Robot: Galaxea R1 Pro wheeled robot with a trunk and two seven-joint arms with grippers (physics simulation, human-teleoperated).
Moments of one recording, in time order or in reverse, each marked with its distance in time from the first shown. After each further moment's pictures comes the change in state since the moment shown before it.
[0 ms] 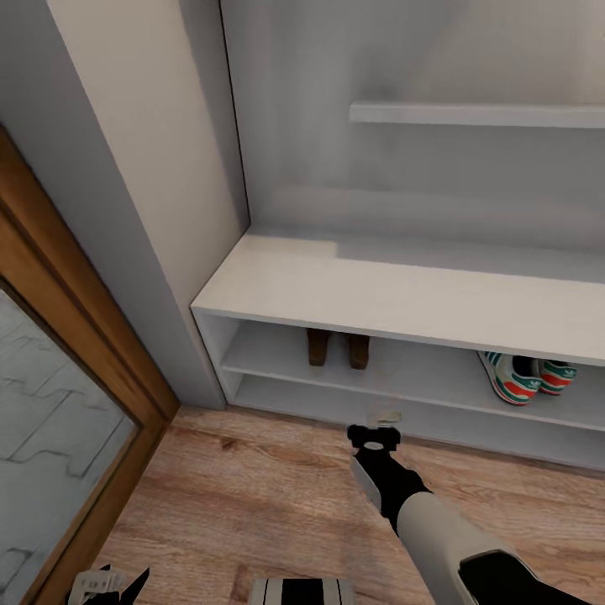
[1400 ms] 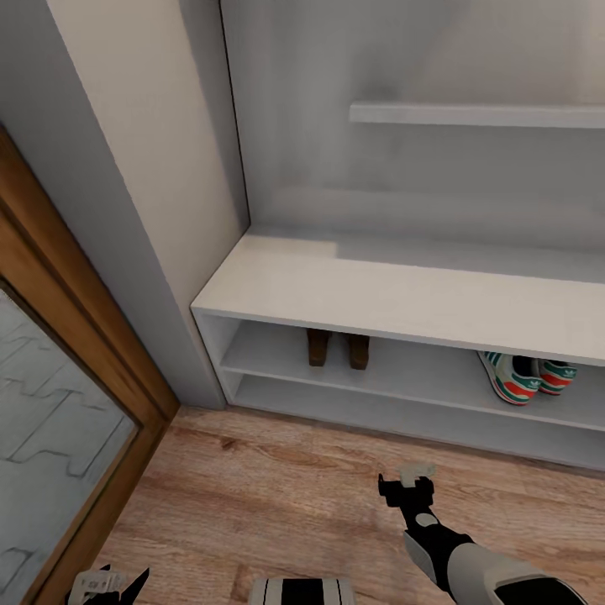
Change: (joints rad) left arm 0.000 0.000 0.000 0.000 0.000 0.000 0.000; right arm 0.078 -0.157 0.002 0.330 0.053 -0.417 0.274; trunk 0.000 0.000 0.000
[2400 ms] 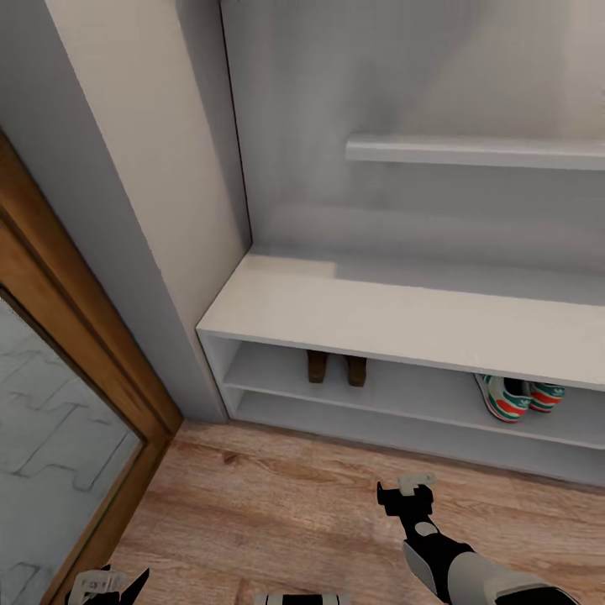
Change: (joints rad) left arm 0.000 0.000 0.000 0.001 -0.002 0.001 0.000; right arm 0.024 0.007 0.002 0.000 0.003 -0.001 0.002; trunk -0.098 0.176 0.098
